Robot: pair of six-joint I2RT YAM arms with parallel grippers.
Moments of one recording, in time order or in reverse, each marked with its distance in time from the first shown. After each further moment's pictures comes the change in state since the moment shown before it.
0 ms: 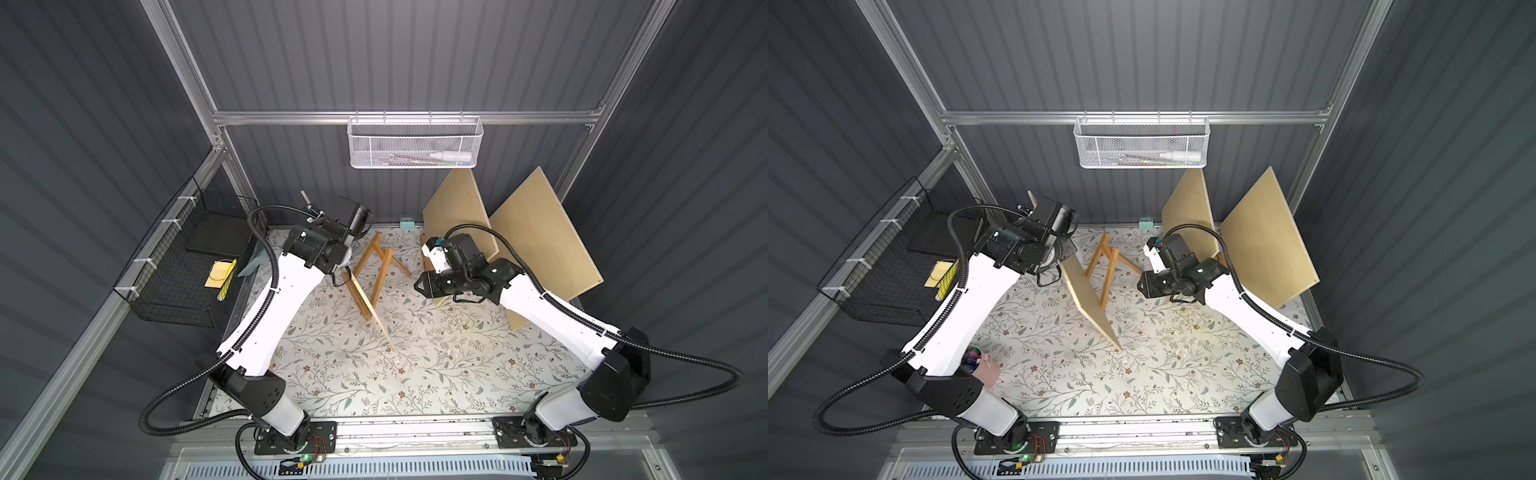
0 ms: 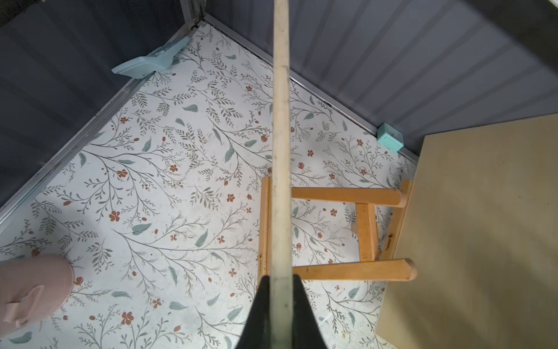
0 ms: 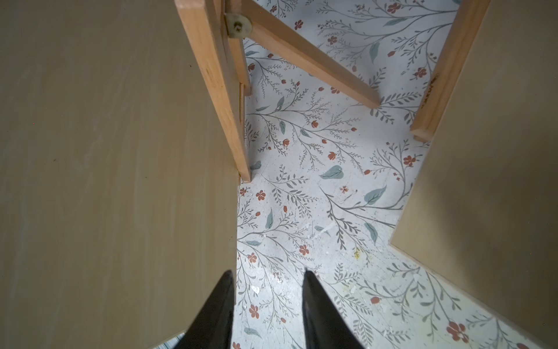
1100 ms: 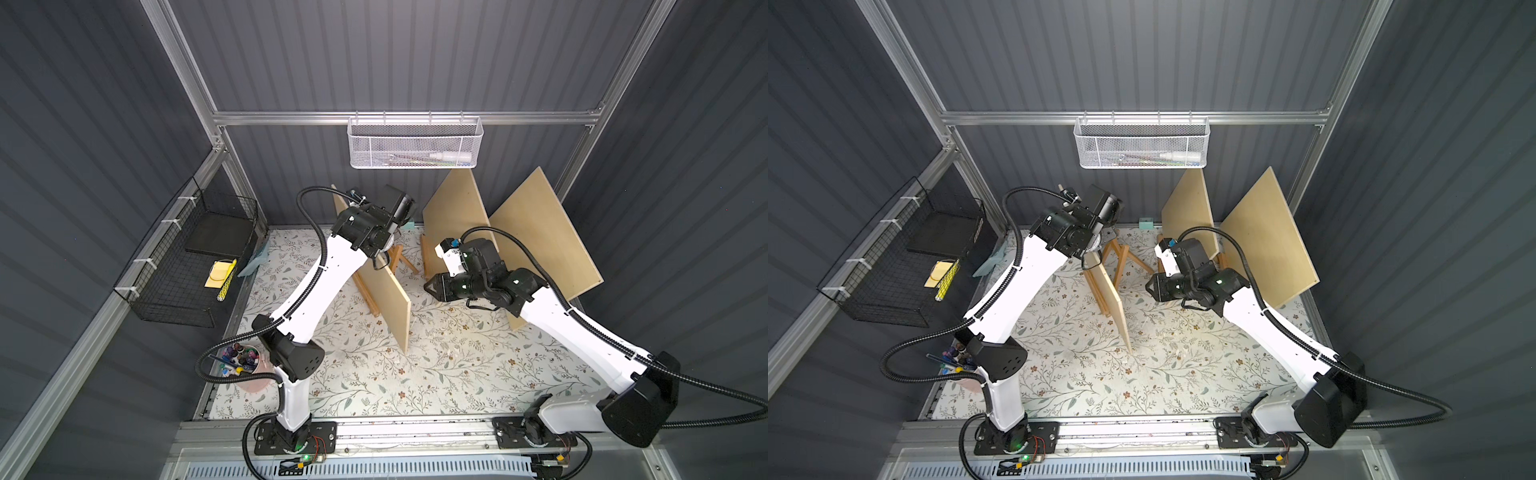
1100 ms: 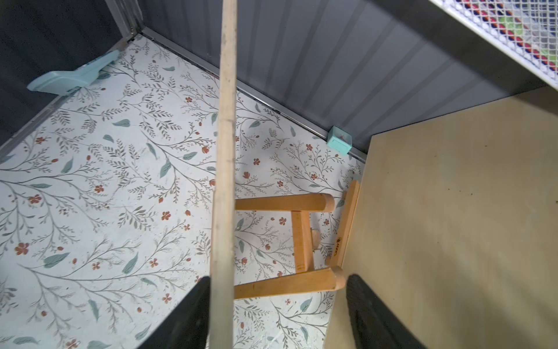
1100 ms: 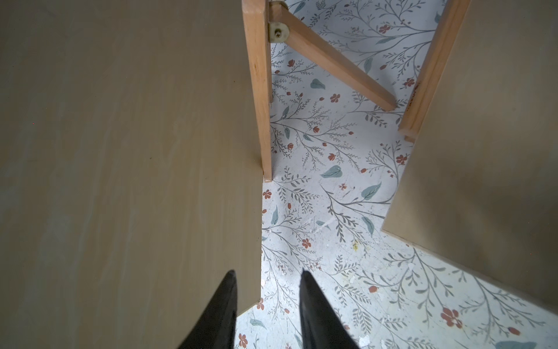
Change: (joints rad) left arm -0.103 0.340 0.381 0.019 -0.032 -0.001; right arm -0.038 -0.153 -0.109 0.043 -0.027 0.009
